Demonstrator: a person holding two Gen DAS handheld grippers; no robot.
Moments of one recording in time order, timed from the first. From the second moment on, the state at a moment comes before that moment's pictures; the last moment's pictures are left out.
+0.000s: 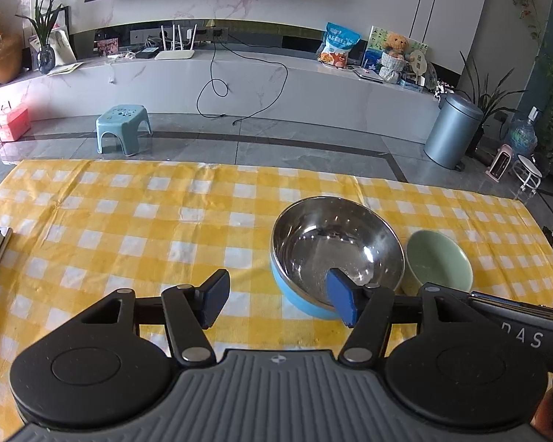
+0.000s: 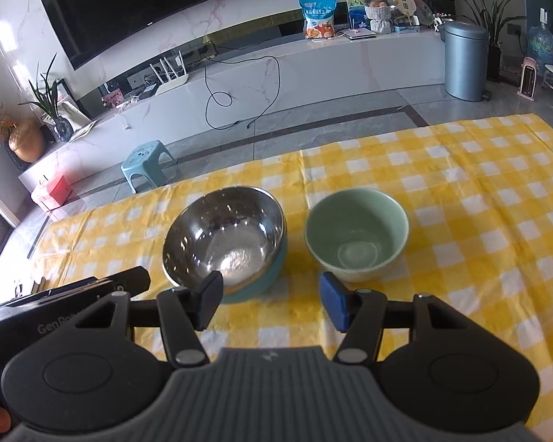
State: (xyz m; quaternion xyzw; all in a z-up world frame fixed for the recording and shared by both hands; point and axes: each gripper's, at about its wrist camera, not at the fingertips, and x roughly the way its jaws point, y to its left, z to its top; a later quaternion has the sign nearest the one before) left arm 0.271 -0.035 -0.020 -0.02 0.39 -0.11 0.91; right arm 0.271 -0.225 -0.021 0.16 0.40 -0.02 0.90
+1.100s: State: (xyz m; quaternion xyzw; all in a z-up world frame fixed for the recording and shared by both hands) left arm 0.326 -0.044 -0.056 -0.05 0.44 -0.11 0.89; right arm 0.330 -0.224 -0.065 0.22 0.46 -0.04 0.86
